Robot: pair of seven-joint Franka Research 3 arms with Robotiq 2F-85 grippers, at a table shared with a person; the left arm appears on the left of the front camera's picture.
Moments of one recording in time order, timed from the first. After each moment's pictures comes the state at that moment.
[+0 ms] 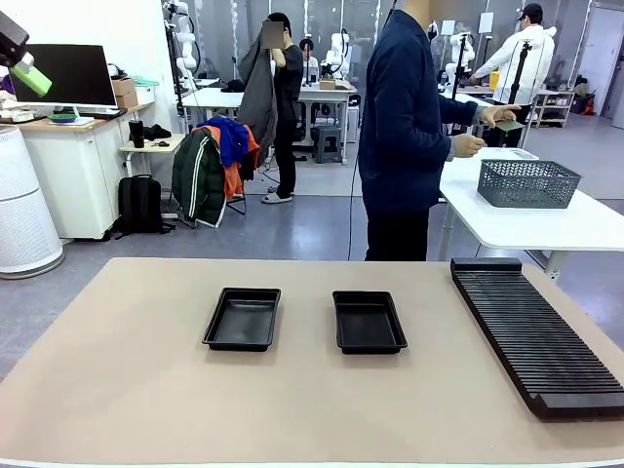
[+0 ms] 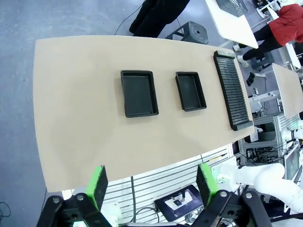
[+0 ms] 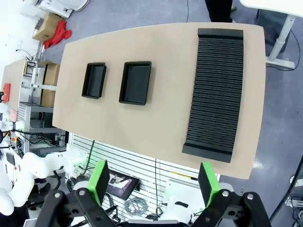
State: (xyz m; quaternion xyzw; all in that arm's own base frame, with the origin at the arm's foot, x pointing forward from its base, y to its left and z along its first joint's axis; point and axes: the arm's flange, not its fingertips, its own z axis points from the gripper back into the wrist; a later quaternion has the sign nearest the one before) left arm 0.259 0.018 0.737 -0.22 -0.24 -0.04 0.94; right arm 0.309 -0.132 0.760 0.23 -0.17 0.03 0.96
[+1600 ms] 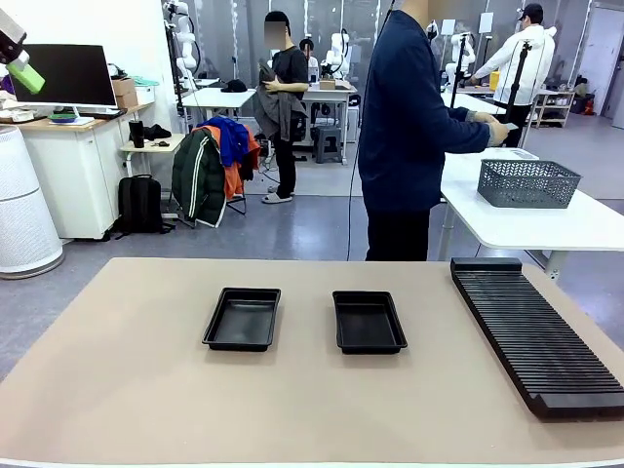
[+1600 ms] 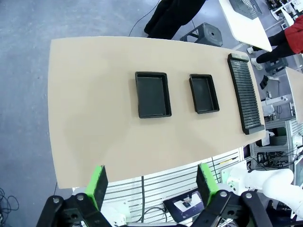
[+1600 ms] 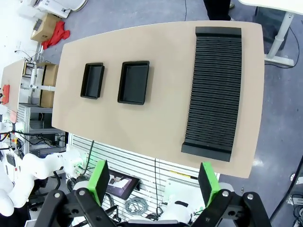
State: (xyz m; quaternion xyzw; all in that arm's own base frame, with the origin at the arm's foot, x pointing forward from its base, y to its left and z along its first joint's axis) left arm 0.264 0.020 0.746 -0.19 -0.24 -0.03 0.95; right arm 0.313 -0.134 0.756 0.23 -0.17 0.02 0.96
